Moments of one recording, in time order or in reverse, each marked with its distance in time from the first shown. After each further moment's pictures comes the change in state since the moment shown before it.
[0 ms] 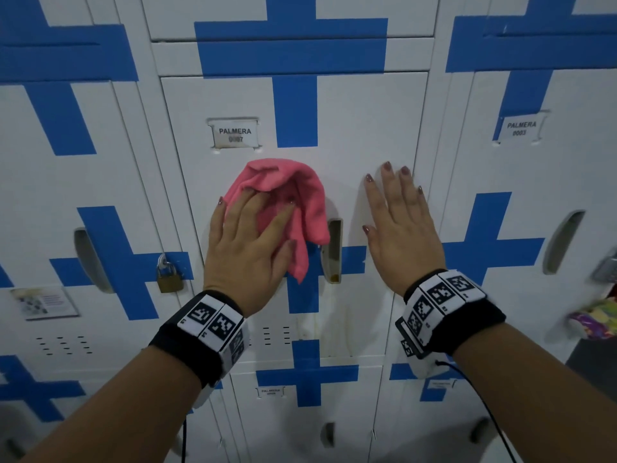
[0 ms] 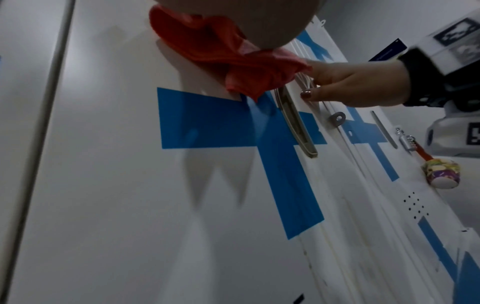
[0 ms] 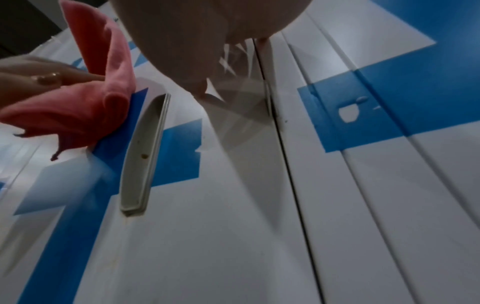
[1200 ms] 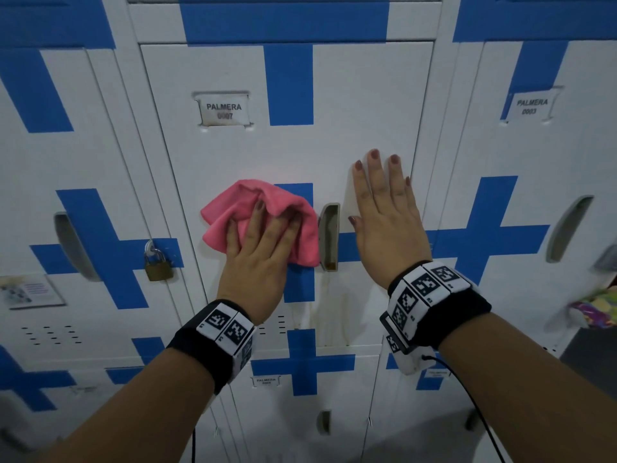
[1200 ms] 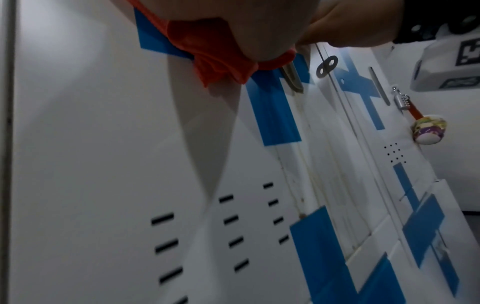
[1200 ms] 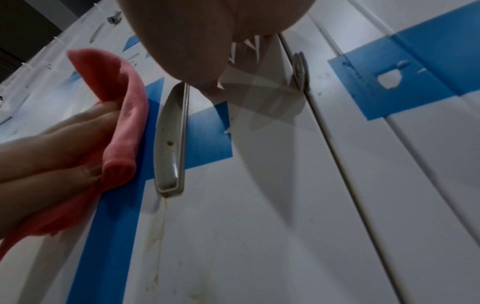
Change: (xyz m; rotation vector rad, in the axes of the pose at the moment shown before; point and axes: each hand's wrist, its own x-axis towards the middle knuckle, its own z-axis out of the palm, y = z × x) left_hand -0.032 0.011 0.048 0.015 -0.154 0.061; right_hand 0.000 -0.012 0.015 -0.007 -0.016 -0.006
